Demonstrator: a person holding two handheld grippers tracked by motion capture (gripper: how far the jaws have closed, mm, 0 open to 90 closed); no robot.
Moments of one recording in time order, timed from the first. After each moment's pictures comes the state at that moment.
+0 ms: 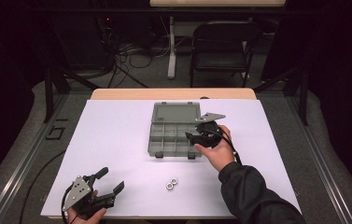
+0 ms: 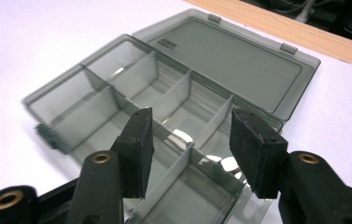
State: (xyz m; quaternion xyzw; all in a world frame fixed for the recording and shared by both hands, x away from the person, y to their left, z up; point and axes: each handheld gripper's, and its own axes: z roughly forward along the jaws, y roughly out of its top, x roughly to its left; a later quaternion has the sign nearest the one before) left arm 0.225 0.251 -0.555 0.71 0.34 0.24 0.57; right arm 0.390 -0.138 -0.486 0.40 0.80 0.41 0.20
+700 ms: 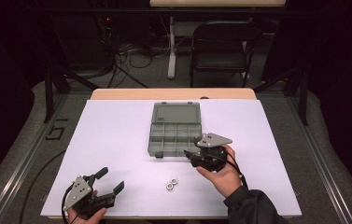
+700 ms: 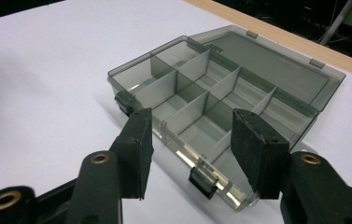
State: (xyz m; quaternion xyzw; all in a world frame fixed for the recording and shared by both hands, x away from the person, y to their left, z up) left arm 0.226 0.251 -0.555 0.71 0.35 0.24 0.56; right arm 0.320 -0.139 -0.488 0.34 0.80 0.44 0.21
